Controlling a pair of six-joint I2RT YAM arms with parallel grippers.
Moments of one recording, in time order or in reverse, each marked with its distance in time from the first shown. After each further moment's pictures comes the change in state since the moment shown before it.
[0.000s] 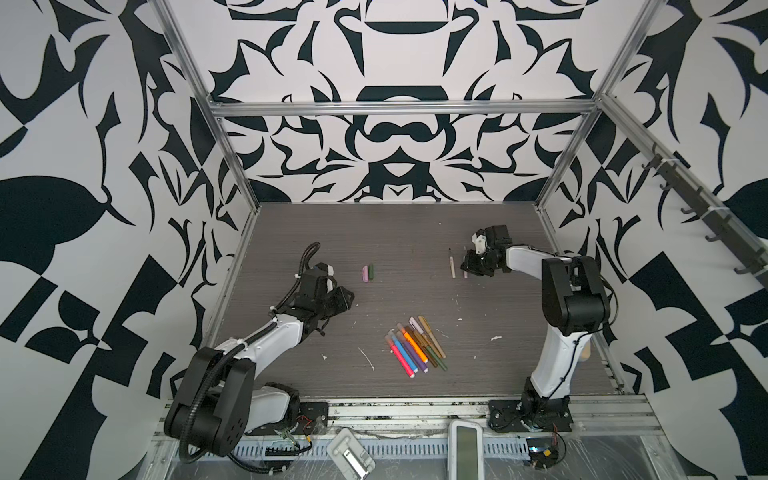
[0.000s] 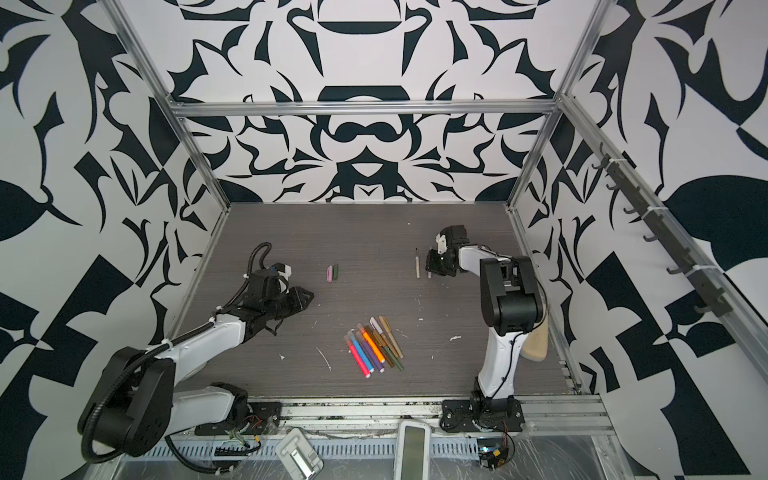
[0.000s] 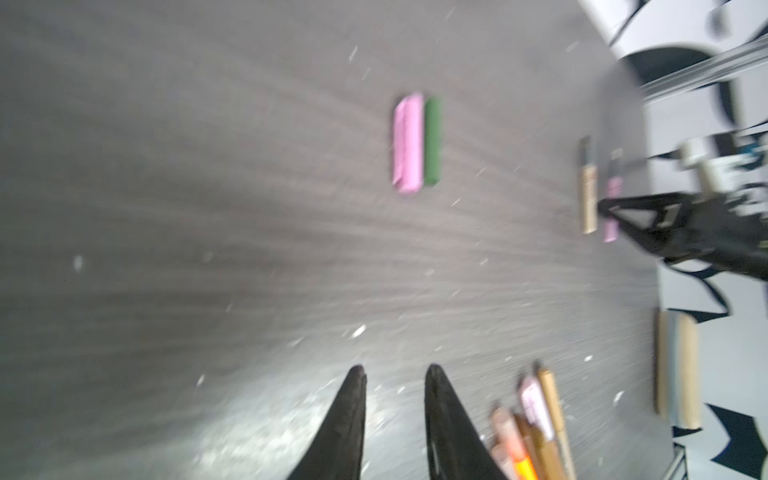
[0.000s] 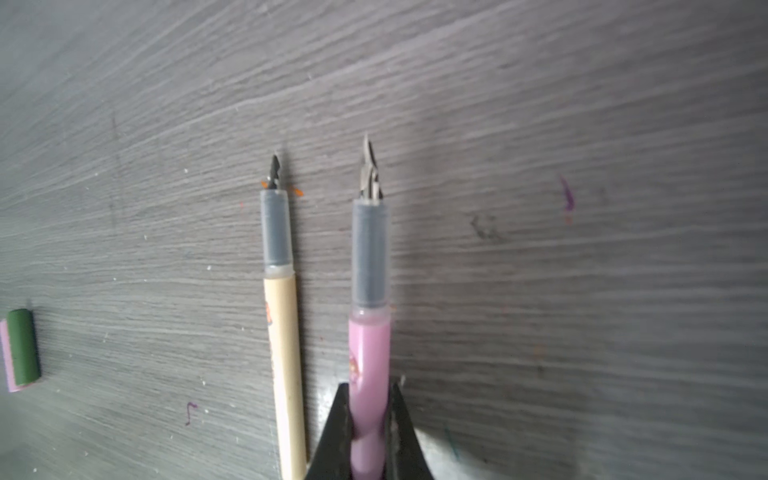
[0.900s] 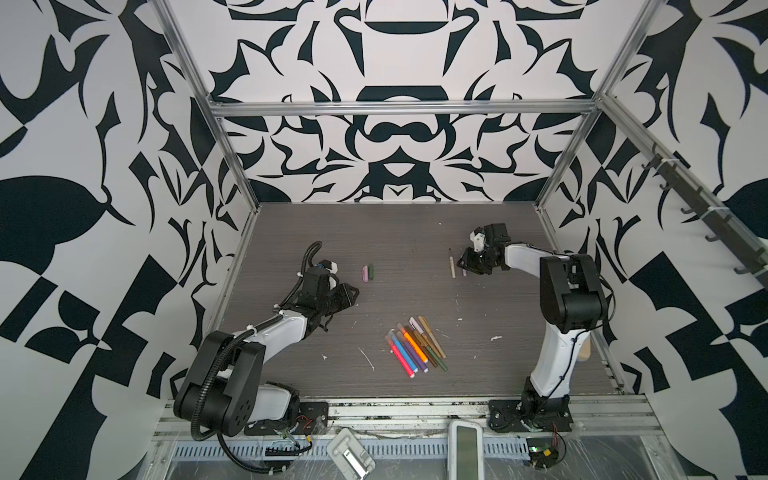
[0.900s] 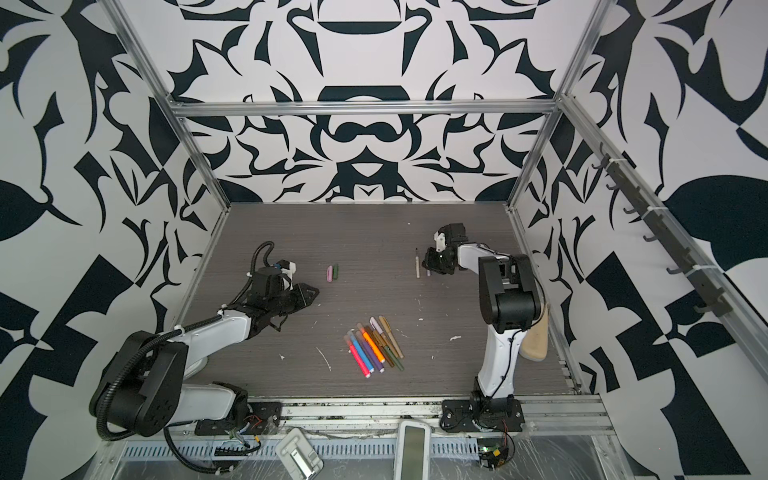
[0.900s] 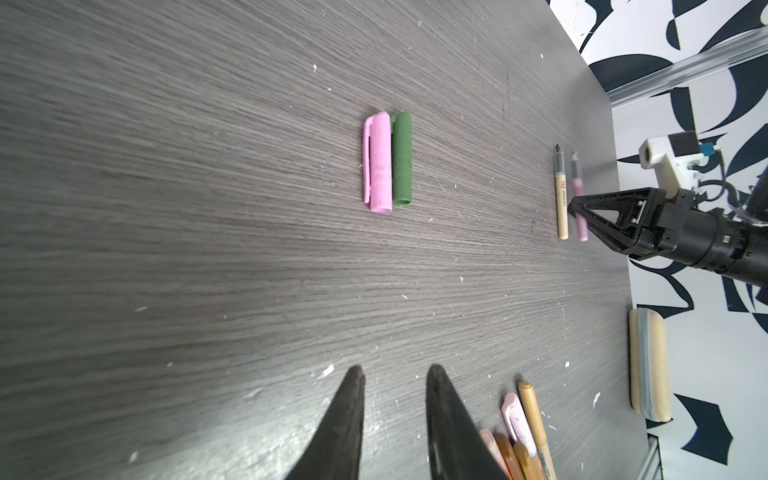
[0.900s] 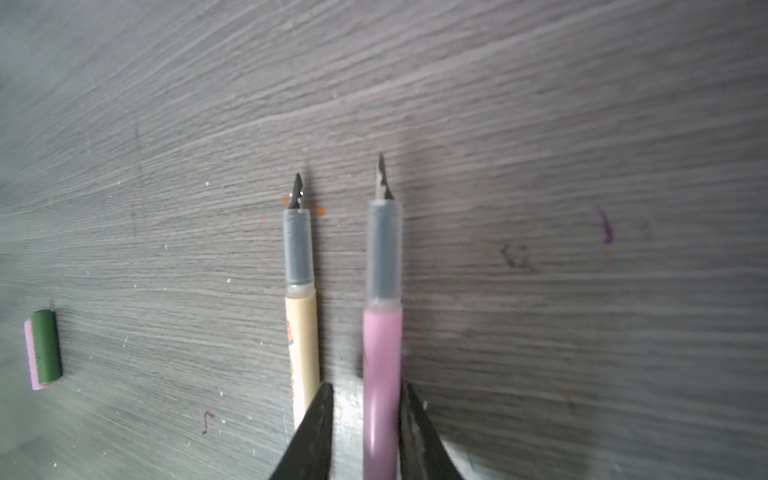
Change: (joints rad) left arm 0.001 0.105 0.006 0.101 0.054 -0.014; right arm 0.000 0.021 0.029 -0.001 -0.027 -0.001
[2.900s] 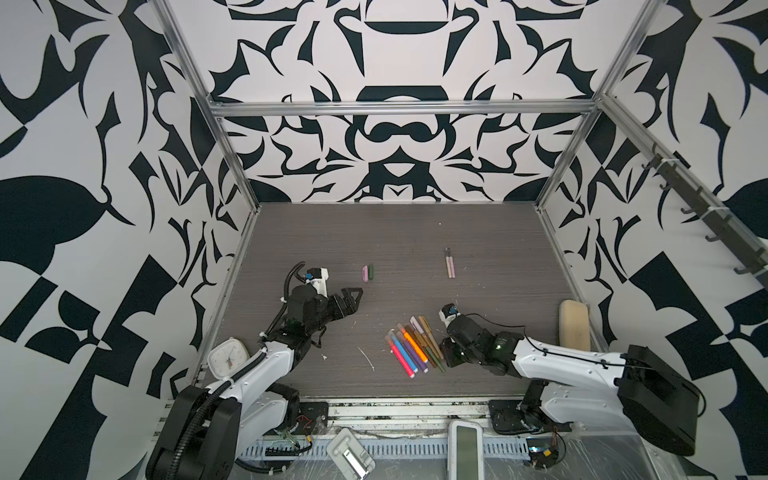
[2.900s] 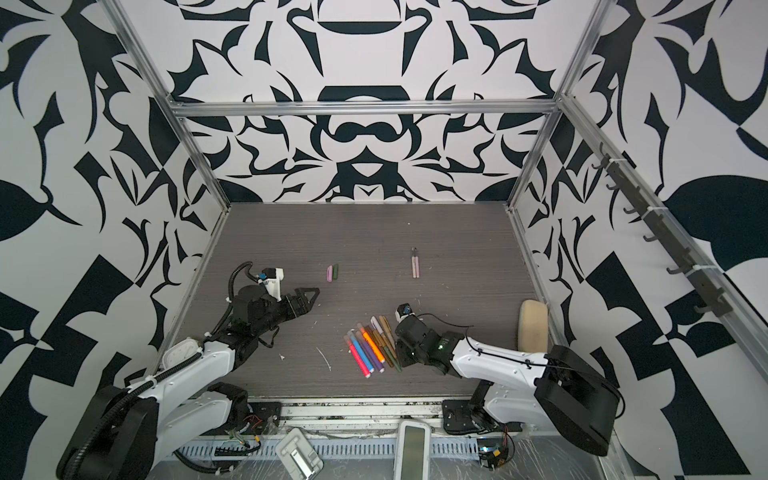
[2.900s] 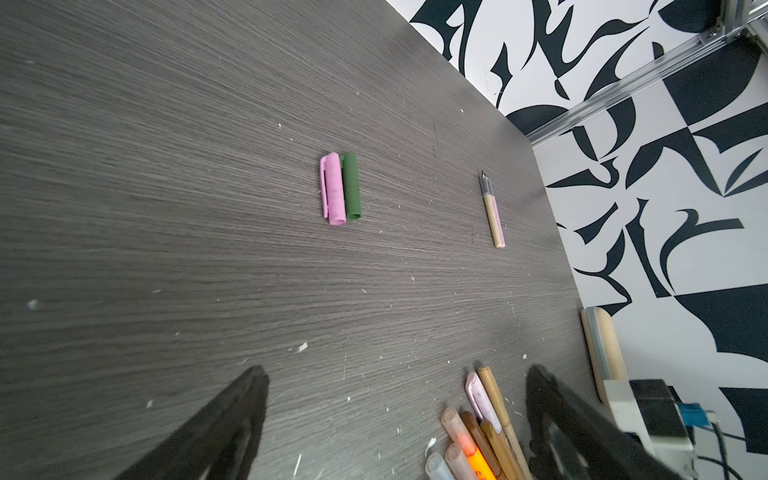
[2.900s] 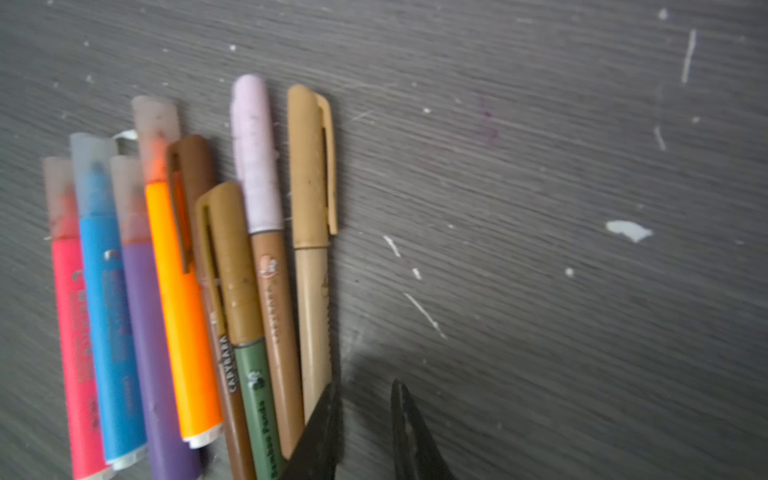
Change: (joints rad) left arm 0.001 -0.300 -0.214 0.161 -0.009 -0.012; right arm 0.825 -0.803 -0.817 0.057 0.473 0.253
